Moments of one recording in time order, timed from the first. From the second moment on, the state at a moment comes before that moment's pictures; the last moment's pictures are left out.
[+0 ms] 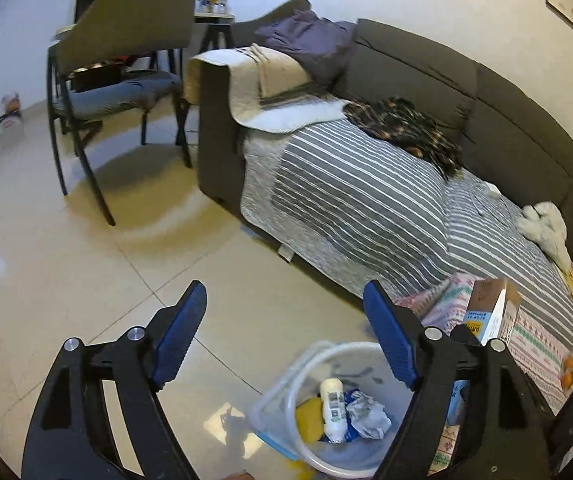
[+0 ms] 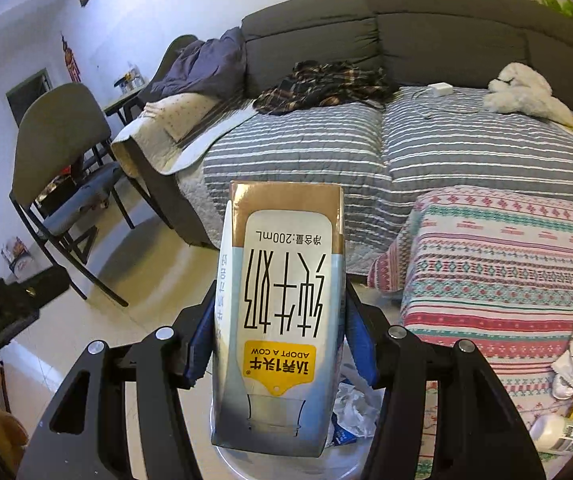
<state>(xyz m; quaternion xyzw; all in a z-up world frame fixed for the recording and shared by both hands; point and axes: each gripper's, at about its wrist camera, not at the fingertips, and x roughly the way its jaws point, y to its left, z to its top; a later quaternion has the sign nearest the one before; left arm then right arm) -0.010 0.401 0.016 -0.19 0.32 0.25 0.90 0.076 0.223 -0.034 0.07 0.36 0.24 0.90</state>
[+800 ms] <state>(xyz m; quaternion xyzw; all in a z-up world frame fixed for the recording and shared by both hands) -0.010 0.392 0.022 -0.18 0.29 0.29 0.89 0.087 0.206 -0.040 0.03 0.38 0.13 0.92</state>
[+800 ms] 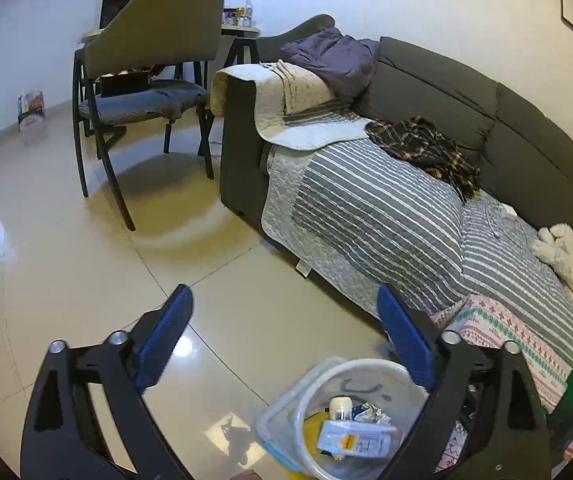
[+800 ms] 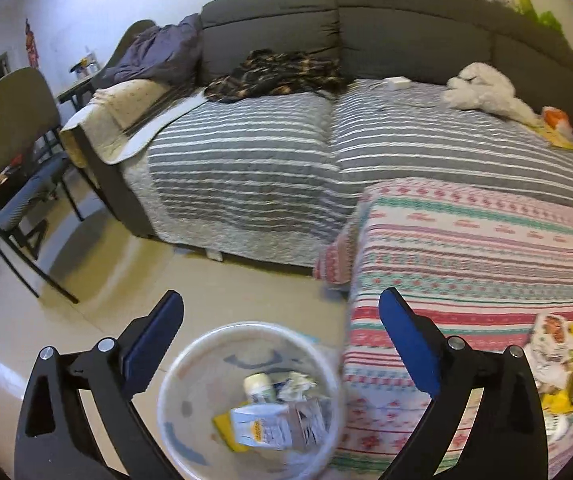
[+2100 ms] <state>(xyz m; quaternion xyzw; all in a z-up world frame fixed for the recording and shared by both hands) 0.052 0.100 -0.019 -0.02 0.36 0.09 0.93 0.051 -0.097 -0.039 0.05 0.34 -0.06 0.94</state>
